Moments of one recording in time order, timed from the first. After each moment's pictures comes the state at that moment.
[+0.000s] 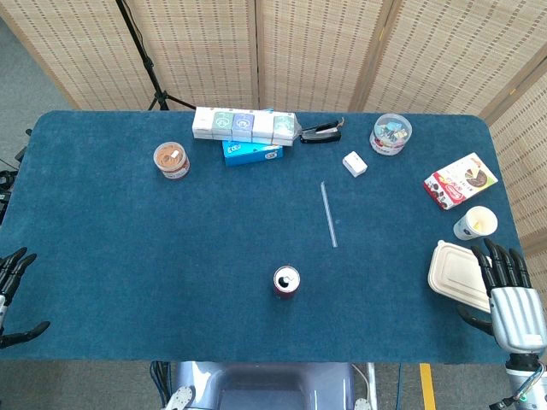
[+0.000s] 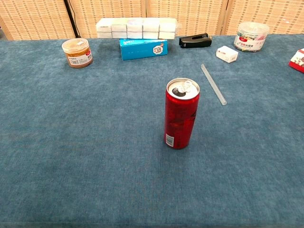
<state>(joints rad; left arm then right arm) -0.02 -0.93 0.05 -1.75 1.62 1.52 -0.16 0.04 -1.15 0.07 -1.62 -1.59 1.60 -0.08</state>
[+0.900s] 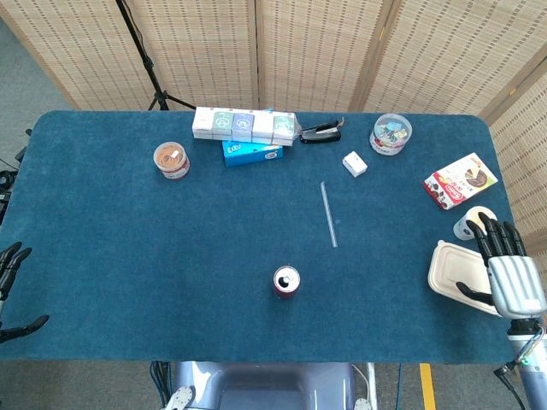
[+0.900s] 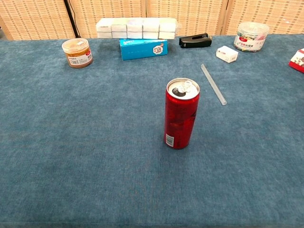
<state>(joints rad) -0.02 -0.94 0.03 -1.76 1.59 1.53 -0.15 0.18 -1.08 0.15 -1.57 -1.51 1.39 0.03</state>
